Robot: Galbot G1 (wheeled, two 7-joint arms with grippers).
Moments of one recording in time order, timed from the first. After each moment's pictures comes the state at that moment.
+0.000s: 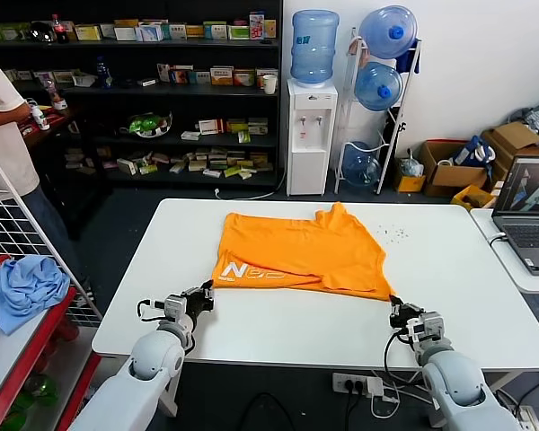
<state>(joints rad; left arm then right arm) 0.98 -1.13 -0.13 -1.49 -0.46 0.28 -0.12 -1.18 1.05 0.42 1.59 0.37 -0.35 0.02</state>
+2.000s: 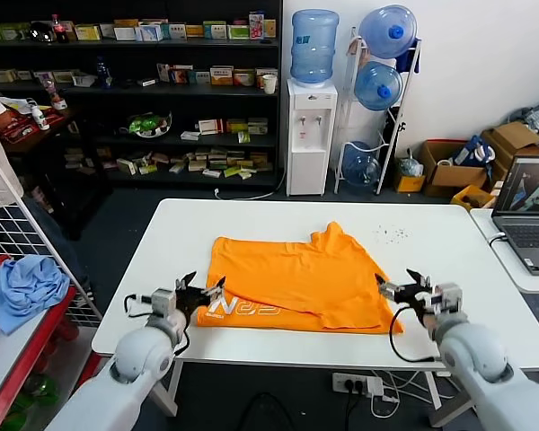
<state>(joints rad) 0.93 -1.06 -0.10 -1.65 -0.62 0.39 -0.18 -0.98 0.87 0.30 1.65 0.74 -0.47 0.09</state>
